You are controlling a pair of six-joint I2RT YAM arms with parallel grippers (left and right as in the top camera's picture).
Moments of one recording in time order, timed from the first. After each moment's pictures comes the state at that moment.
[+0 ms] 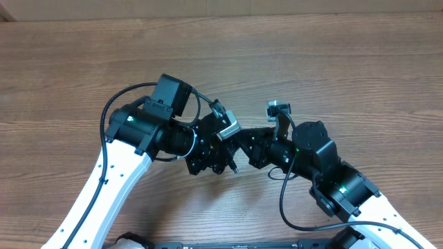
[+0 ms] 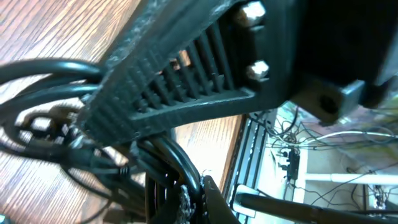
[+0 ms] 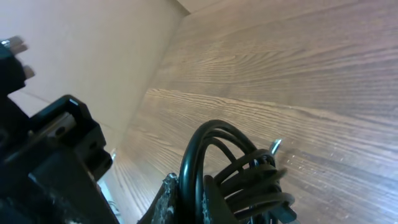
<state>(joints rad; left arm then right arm) -0.43 1.36 1.33 -1.22 0.75 0.47 0.66 1.01 0.75 -0.13 -0.33 0.70</state>
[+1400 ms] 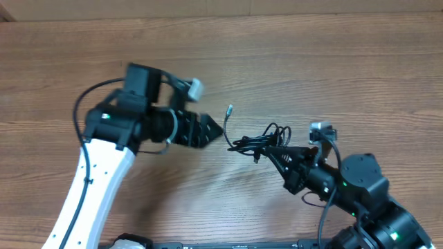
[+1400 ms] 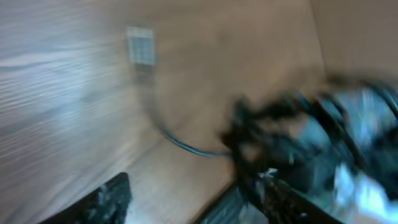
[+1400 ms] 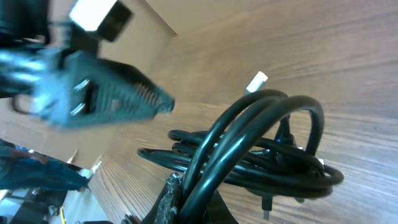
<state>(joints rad) -0.29 1.34 1.33 -1.10 0.70 -0.08 0.59 0.65 0.74 -0.46 -0.28 0.65</state>
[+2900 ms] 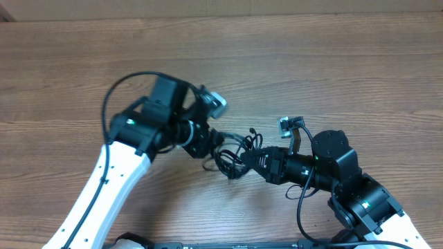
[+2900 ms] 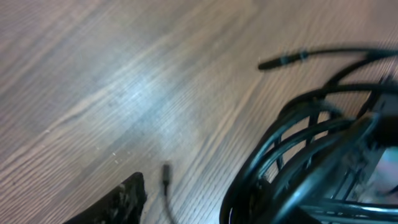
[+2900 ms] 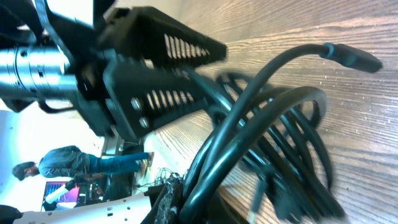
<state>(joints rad) -0.37 1.34 1.27 -1.00 0.45 0.21 0.59 0.85 0.74 -0.35 -0.57 0.89</state>
